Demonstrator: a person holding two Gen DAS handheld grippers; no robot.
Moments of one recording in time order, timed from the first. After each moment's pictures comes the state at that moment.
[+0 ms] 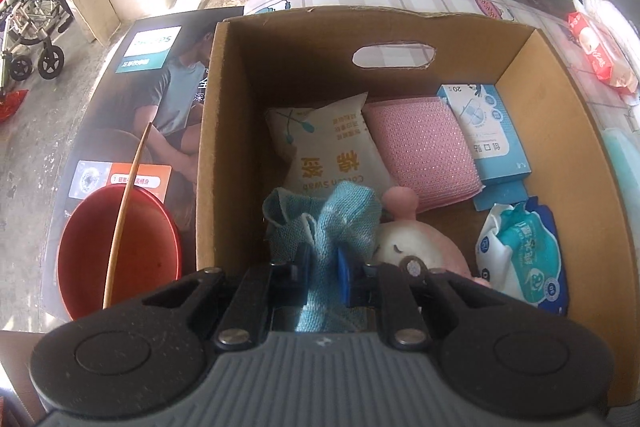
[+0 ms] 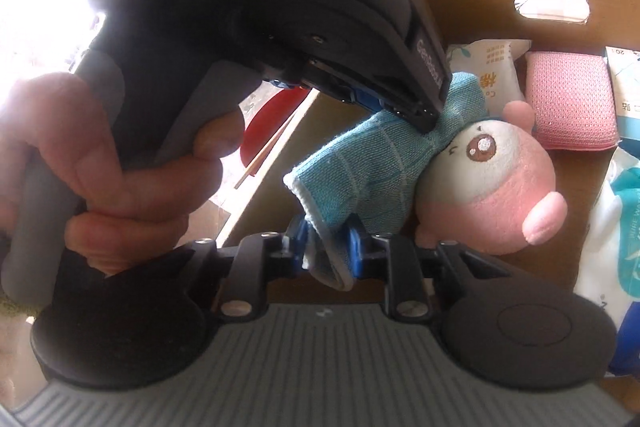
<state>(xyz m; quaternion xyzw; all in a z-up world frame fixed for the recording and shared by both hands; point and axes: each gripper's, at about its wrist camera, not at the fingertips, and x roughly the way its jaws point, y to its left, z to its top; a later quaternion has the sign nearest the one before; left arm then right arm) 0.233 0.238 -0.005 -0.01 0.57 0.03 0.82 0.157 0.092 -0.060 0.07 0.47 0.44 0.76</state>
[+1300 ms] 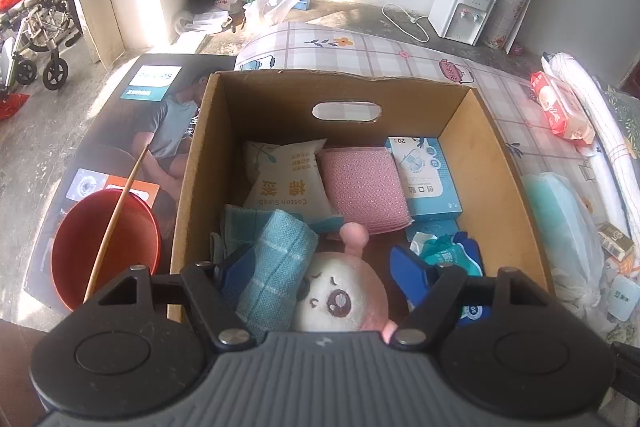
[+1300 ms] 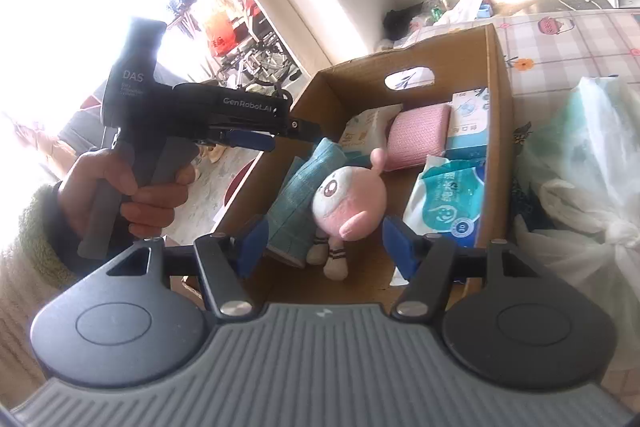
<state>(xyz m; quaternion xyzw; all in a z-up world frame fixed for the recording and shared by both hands) 0.186 0.208 0.048 -0.07 0.49 0.03 0.87 0.105 -0.103 -0.003 0.15 0.38 0.38 0.83</state>
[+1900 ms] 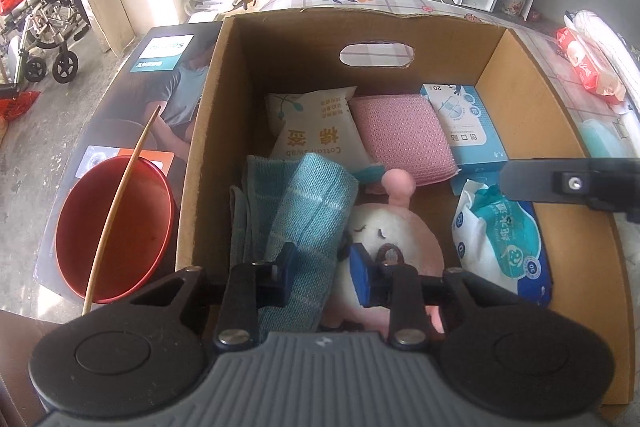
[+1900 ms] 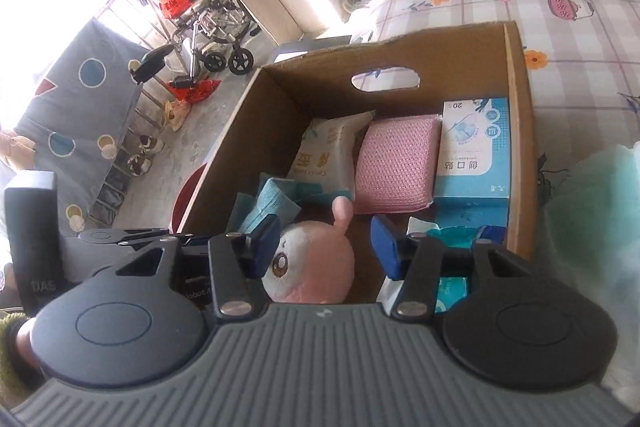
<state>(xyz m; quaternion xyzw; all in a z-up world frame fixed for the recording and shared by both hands) 0.181 0.217 -0.002 -0.02 0.52 0.05 0.85 0.251 -0.020 -0.023 0.11 0.49 0.34 0.79</state>
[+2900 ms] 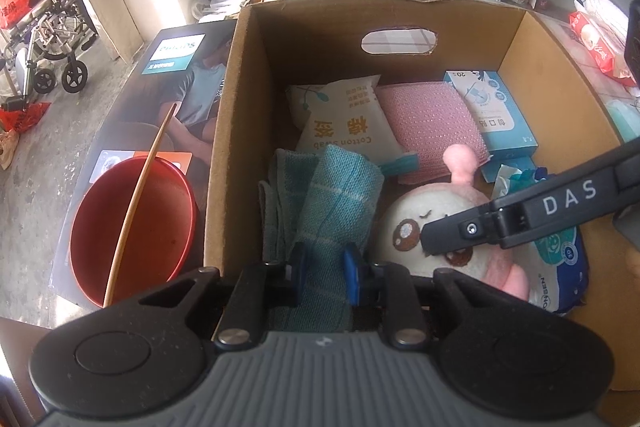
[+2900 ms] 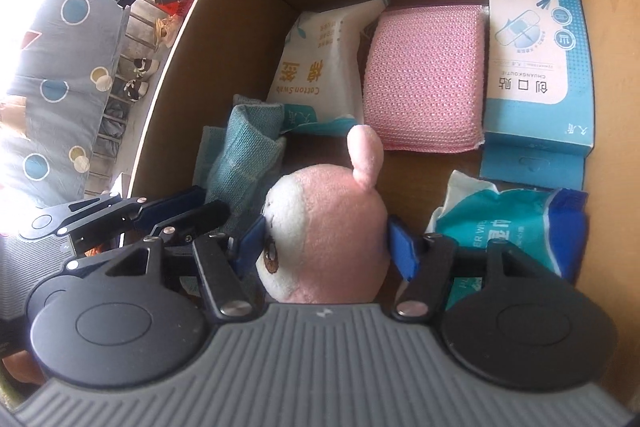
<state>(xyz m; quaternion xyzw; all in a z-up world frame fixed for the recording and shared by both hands) 0.183 0.230 -0.014 0.00 0.53 0.06 0.85 0.287 0.038 -0.093 0.08 0.62 0.36 0.70</state>
